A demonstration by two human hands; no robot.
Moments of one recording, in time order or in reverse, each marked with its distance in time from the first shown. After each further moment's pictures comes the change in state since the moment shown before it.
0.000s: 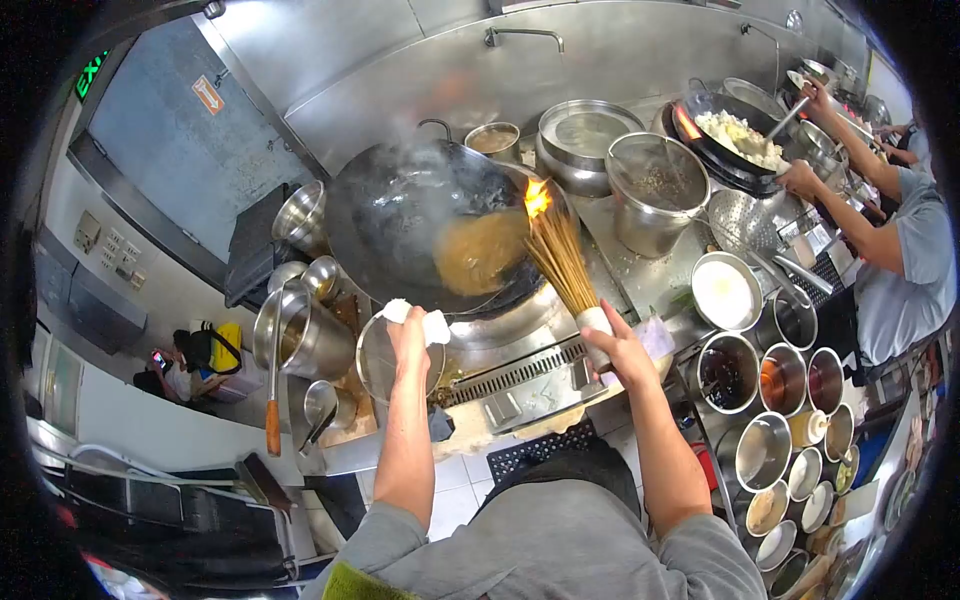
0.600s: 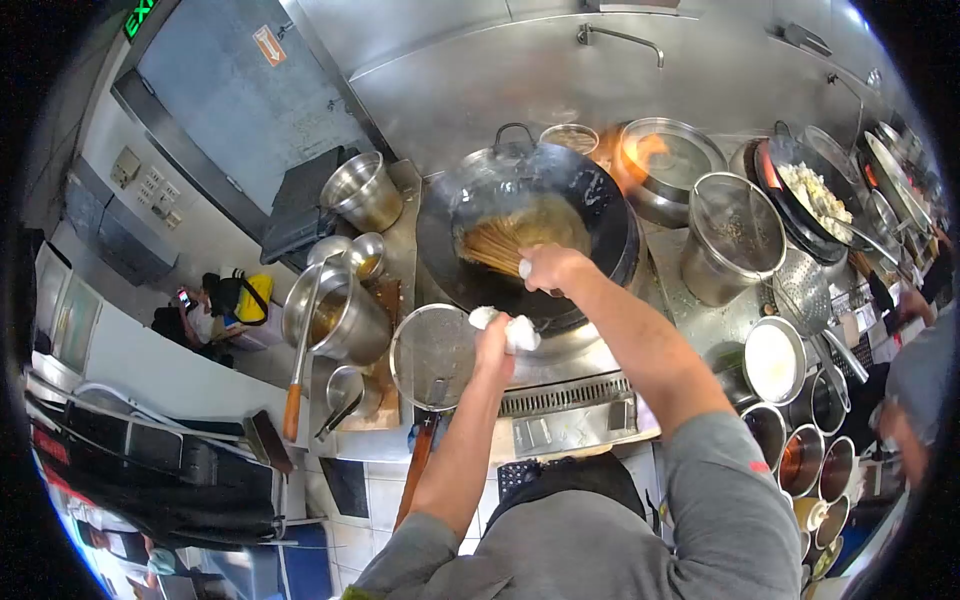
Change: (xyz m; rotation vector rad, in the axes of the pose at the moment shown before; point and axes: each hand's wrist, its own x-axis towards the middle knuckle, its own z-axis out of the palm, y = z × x) left_hand 0.014 -0.058 0.051 -0.450 0.003 -0.356; right_hand 0.192 -0.084 0.180 -1.540 -0.457 -0.092
